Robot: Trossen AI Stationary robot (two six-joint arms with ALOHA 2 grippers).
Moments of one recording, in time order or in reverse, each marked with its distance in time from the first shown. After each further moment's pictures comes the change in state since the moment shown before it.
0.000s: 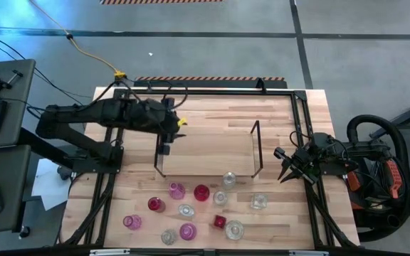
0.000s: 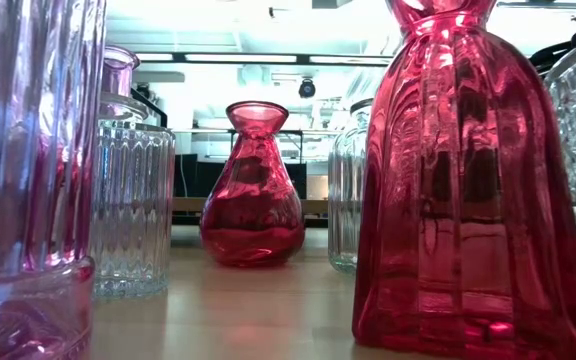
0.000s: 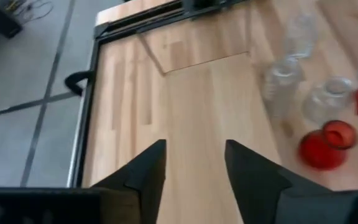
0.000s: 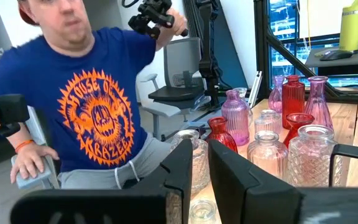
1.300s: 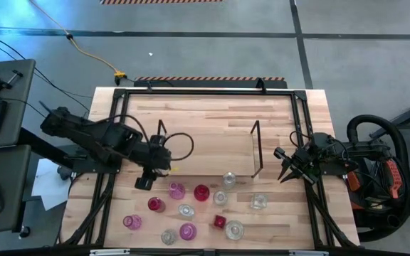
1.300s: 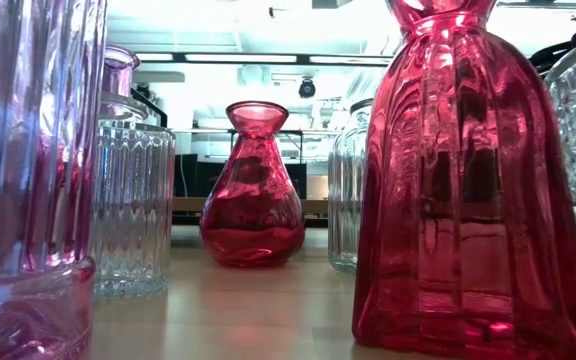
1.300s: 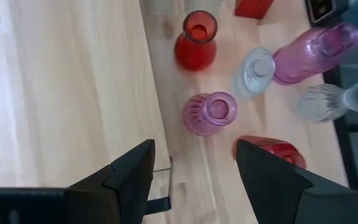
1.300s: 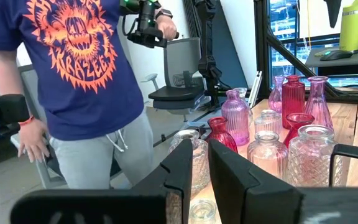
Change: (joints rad) left arm -0.330 0.074 -0.001 -0.351 0.117 -0.385; right arm 0.000 0.000 0.000 0.000 0.000 0.000
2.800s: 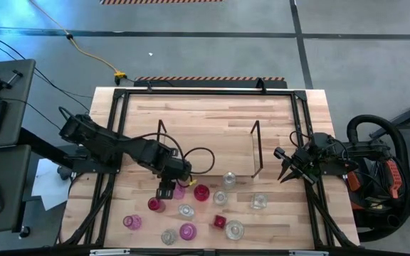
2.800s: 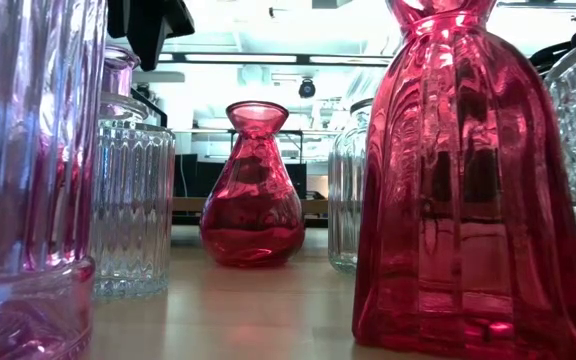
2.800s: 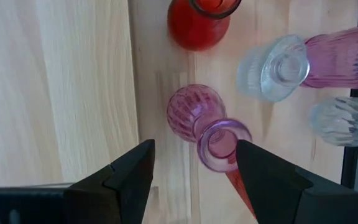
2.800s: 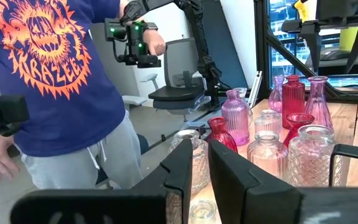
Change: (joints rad) left arm 0.019 0.260 -0.003 0.046 0.089 -0.156; right arm 0.000 0.000 0.000 0.000 0.000 0.000
